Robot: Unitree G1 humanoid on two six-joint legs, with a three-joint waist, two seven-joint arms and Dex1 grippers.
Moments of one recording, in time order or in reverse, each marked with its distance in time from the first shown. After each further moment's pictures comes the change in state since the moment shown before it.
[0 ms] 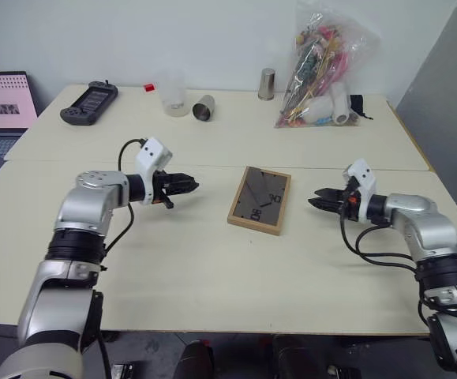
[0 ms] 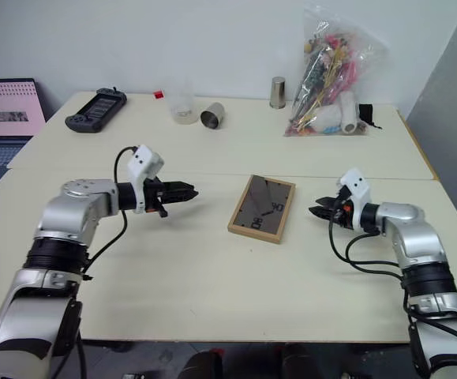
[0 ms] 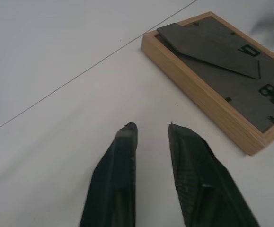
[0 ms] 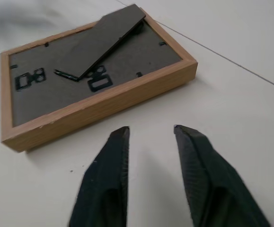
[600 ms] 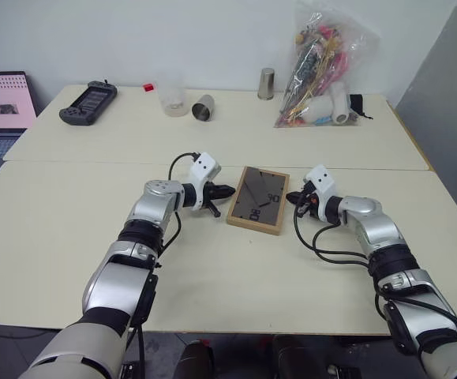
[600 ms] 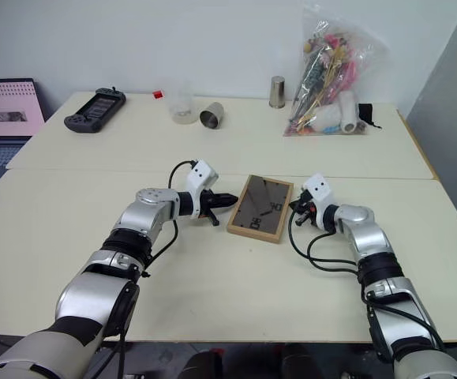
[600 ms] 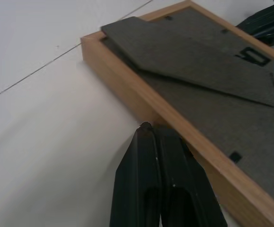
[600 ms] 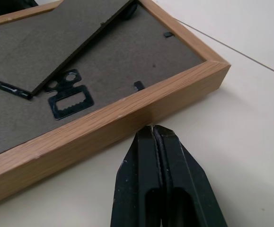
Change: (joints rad) left arm -0.128 -0.233 -0.058 0.350 0.116 -0.235 0.029; right arm -0.088 0.192 0.063 0.219 -0.142 -0.148 -0.162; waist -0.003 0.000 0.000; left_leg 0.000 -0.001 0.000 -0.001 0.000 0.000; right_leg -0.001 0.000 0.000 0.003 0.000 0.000
